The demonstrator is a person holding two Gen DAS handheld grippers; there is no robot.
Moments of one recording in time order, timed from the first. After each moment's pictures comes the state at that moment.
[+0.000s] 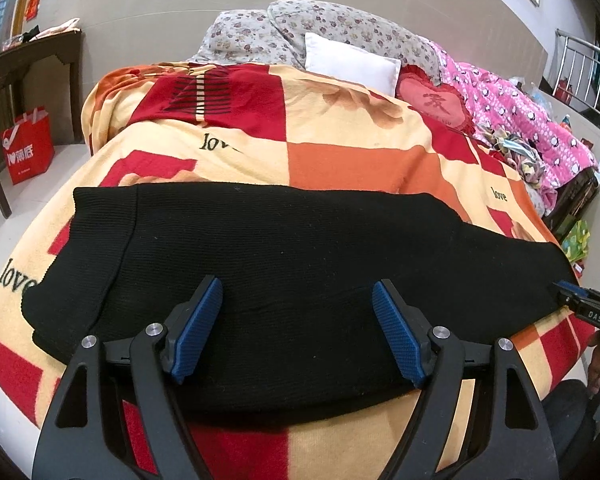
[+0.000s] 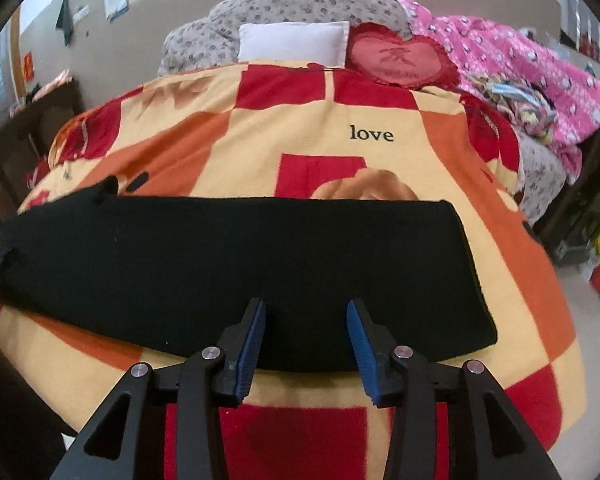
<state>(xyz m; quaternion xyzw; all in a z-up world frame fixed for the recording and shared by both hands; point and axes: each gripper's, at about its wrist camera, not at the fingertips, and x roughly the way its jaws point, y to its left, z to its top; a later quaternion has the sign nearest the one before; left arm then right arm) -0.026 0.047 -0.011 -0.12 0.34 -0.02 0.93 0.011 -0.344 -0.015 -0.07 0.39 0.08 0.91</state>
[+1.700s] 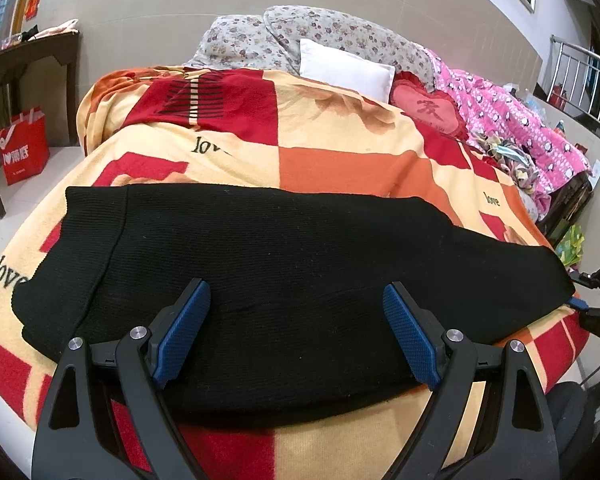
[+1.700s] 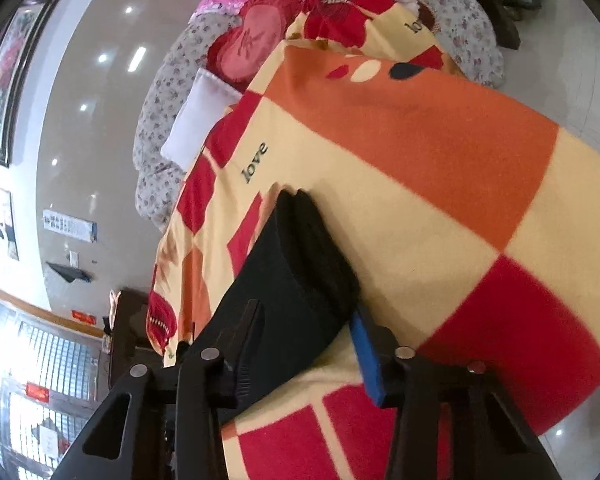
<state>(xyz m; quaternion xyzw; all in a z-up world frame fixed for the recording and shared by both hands) -0.028 0.043 -0.012 -0.12 0.32 -0.03 0.94 0.018 -0.504 -0.026 0.41 0.39 0.09 0.81</state>
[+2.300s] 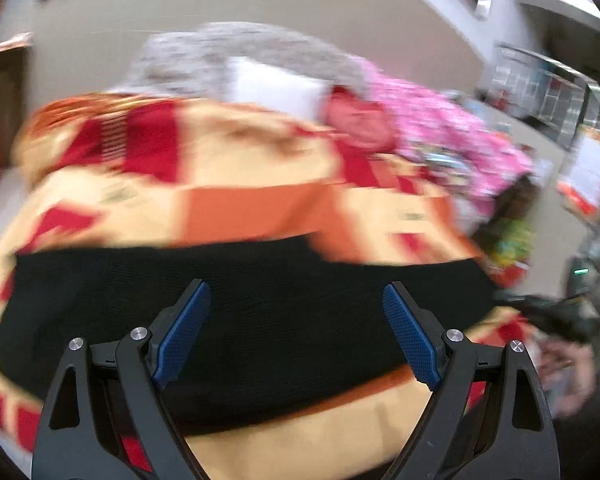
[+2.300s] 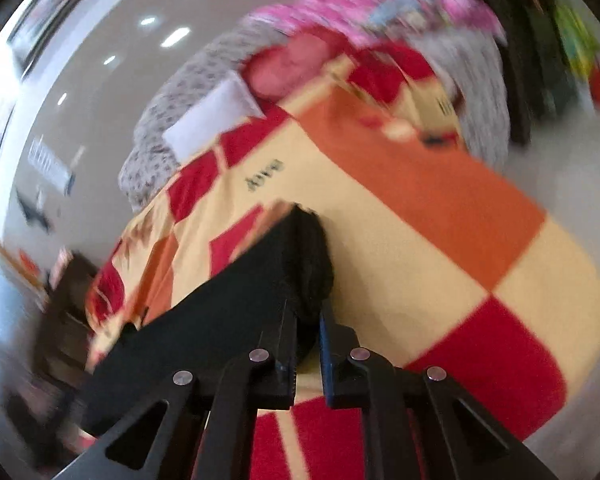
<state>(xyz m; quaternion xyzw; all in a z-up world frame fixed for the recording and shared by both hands) -0.020 -0.014 0.053 -0.14 0.29 -0.17 0.93 -0.002 -0.459 0.000 0.21 0.33 0.05 0.92</state>
